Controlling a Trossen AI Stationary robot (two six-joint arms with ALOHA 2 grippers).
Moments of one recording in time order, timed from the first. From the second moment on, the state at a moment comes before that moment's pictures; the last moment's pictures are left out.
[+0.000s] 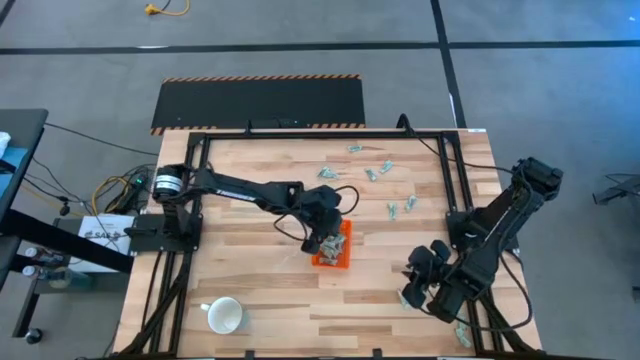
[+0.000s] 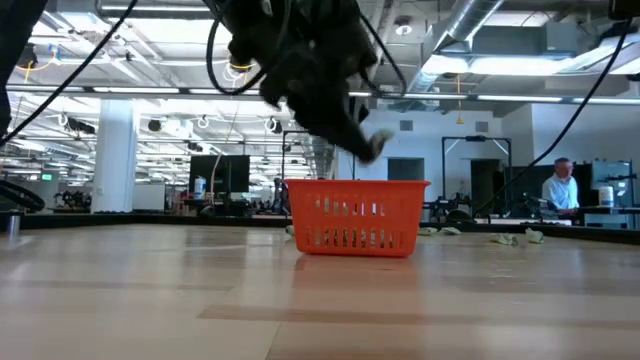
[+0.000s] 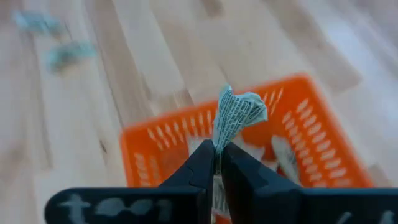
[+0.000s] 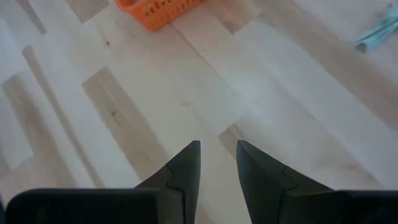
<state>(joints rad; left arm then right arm) 0.03 1.88 1.30 -0.25 0.25 0.36 0.92 1.41 0.91 -0.92 0.55 1.54</state>
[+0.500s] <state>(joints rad) 0.04 1.89 1.30 -0.31 0.25 0.38 0.93 1.41 0.91 -0.87 0.55 1.54</state>
